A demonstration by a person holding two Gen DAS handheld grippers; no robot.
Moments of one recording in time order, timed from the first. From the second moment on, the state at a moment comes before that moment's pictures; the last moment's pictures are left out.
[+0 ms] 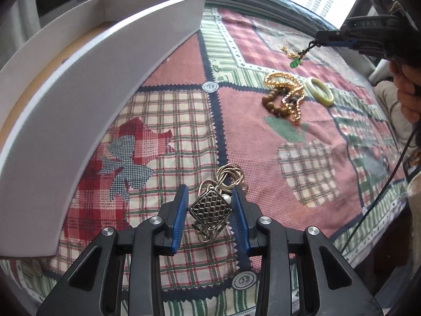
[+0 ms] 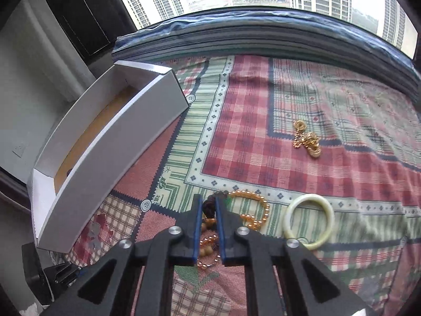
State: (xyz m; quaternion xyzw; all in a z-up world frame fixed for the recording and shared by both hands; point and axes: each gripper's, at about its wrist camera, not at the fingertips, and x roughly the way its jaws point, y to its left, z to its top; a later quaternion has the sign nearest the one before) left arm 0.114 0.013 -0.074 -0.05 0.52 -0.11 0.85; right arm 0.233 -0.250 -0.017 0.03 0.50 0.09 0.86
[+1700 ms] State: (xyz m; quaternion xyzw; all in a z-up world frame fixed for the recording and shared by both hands) left arm 0.228 0.241 0.014 -0.14 0.47 0.05 0.87; right arm 0.287 0.033 0.008 -0.07 0.46 0.26 0.84
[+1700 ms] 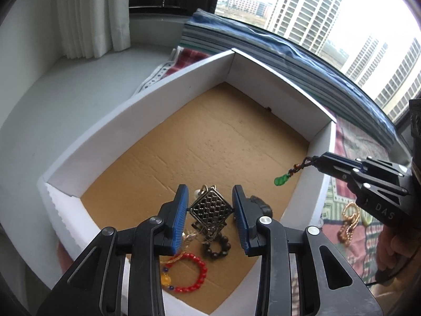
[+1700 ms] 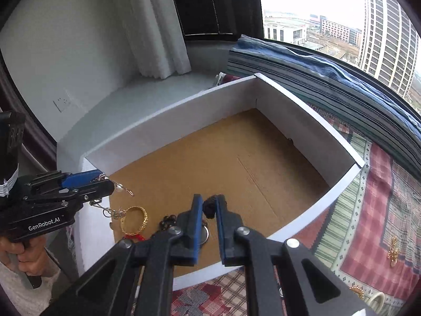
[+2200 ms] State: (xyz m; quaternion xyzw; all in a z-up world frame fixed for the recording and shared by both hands) left arm 0.177 0.203 0.022 -0.09 0.43 0.07 0.89; right arm 0.239 -0.024 0.013 -0.05 0.42 0.19 0.89
